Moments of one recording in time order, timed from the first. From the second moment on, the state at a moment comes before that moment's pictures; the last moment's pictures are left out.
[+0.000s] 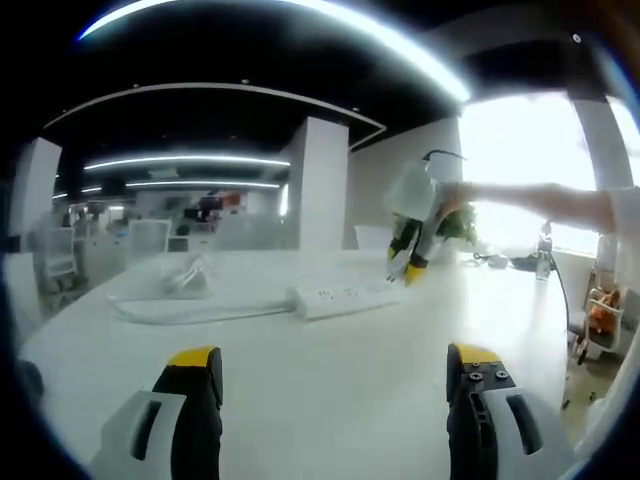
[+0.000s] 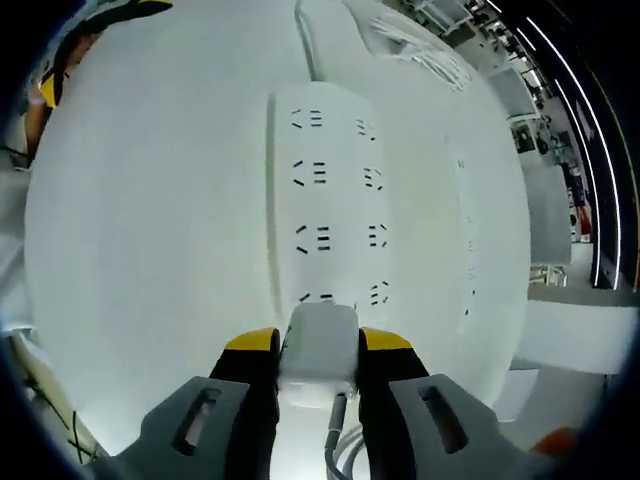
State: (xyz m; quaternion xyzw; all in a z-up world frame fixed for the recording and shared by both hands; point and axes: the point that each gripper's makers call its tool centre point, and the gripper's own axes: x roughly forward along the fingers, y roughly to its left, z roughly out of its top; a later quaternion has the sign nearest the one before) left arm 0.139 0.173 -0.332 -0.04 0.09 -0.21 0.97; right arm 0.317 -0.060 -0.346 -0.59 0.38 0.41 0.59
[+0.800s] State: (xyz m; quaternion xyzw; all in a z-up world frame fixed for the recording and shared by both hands) left arm 0.141 0.172 -0.335 -0.05 0.09 -0.21 0.97; right arm 0.319 -0.060 -0.355 -0.63 0.40 0.40 0.53
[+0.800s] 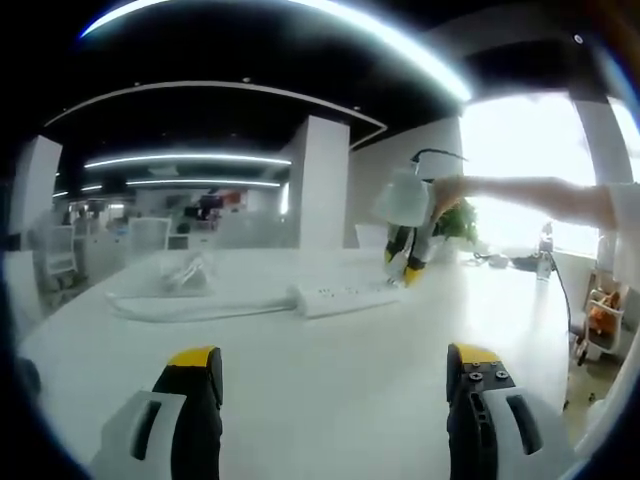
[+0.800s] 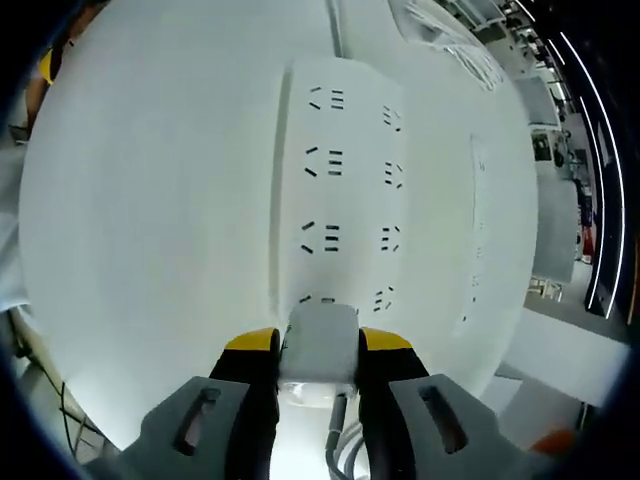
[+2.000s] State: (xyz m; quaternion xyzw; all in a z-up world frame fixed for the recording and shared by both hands) left arm 0.147 0.178 -0.333 -0.04 0.09 -0.19 0.98; right arm 0.325 -0.057 -0.362 -0.60 0.45 0.39 0.53
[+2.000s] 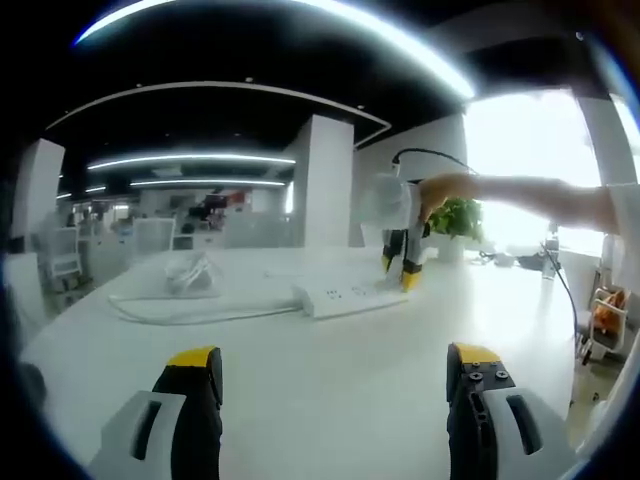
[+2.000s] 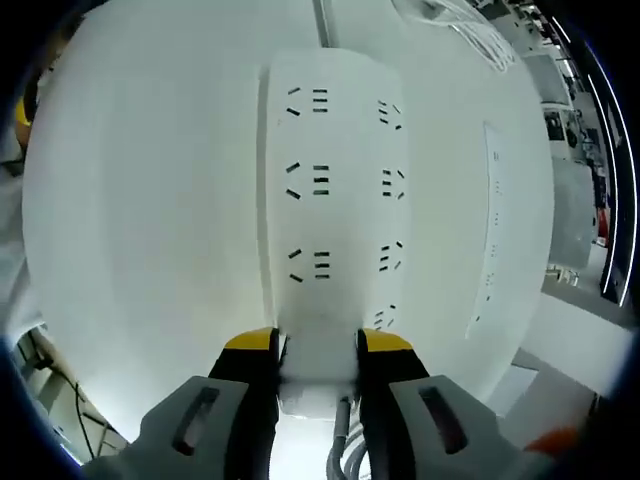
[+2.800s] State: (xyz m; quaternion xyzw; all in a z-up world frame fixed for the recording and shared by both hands) left arm 0.139 0.169 -0.331 -0.04 0.09 -0.20 0.97; right arm 0.311 -0.033 -0.333 -0.64 0.34 0.42 0.55
